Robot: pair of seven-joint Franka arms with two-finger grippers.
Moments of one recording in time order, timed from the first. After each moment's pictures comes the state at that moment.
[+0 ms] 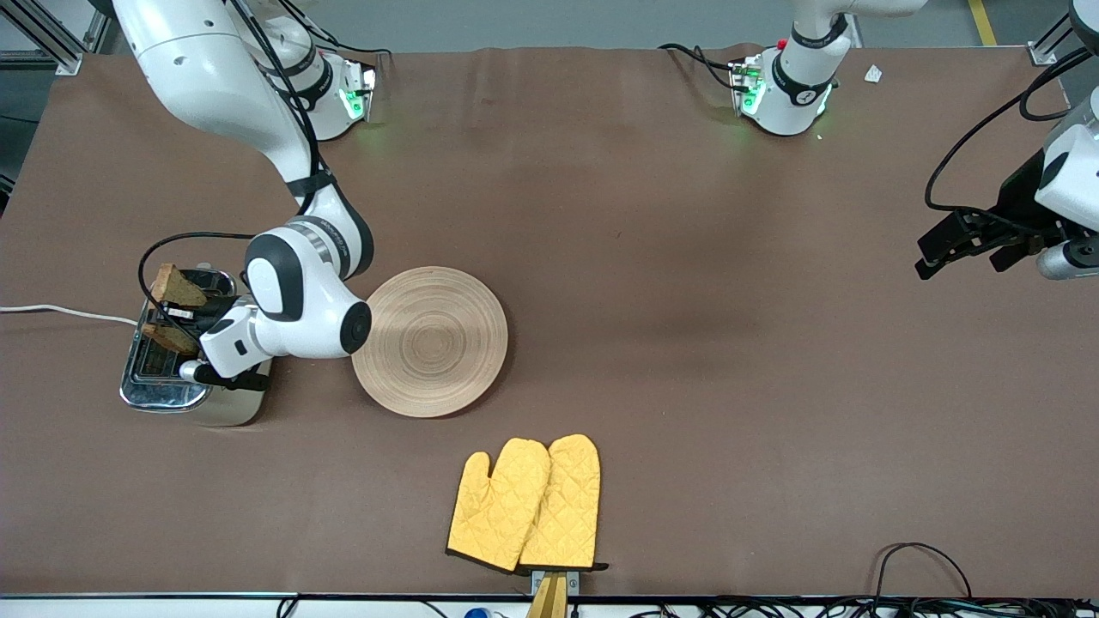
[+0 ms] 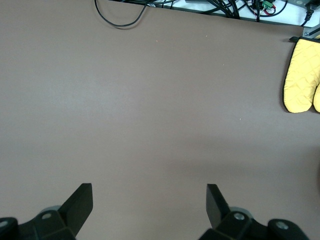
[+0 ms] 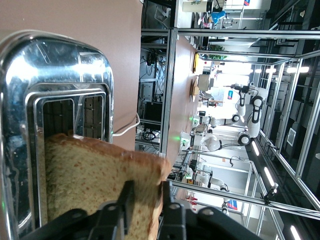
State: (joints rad) left arm -0.22 0.02 0.12 -1.59 -0.03 1.76 -0.20; right arm 0.29 0.56 0.07 -1.61 -1.09 1.34 0.63
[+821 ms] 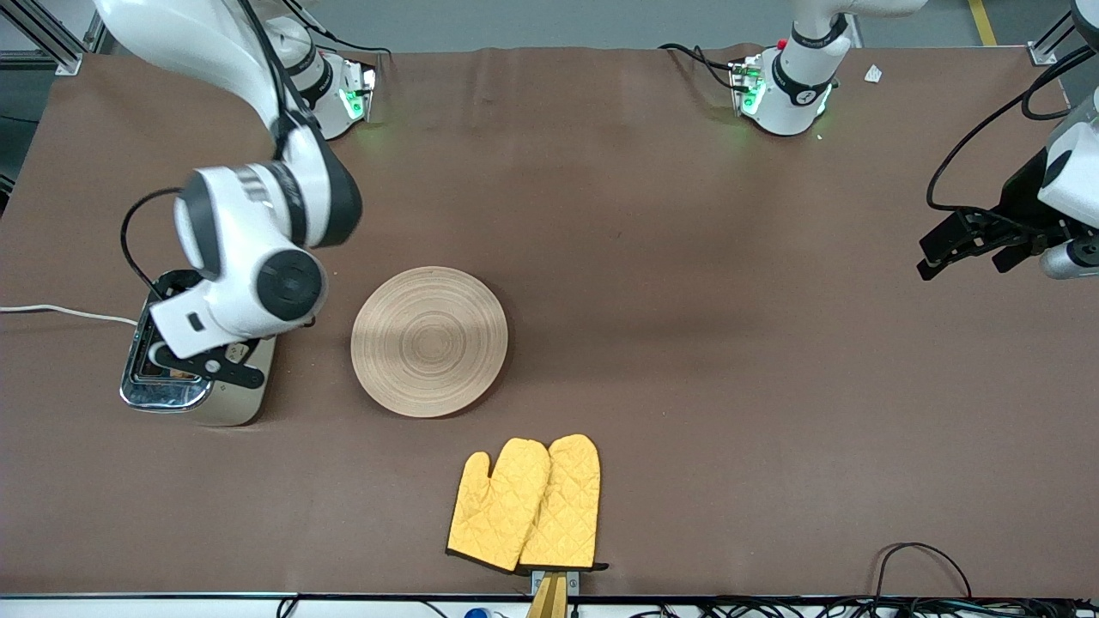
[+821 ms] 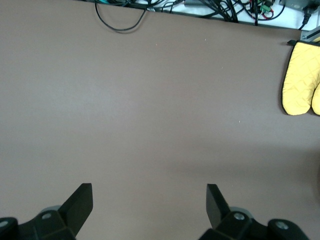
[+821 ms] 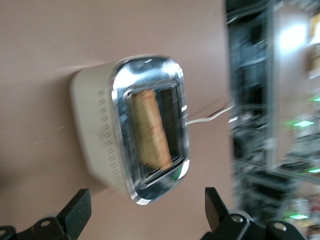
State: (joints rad) left arm -0.22 0.03 0.12 -1.56 -0.02 1.75 -0.20; right arm 0.26 0.42 0.08 -1.40 -0.56 1.42 0.62
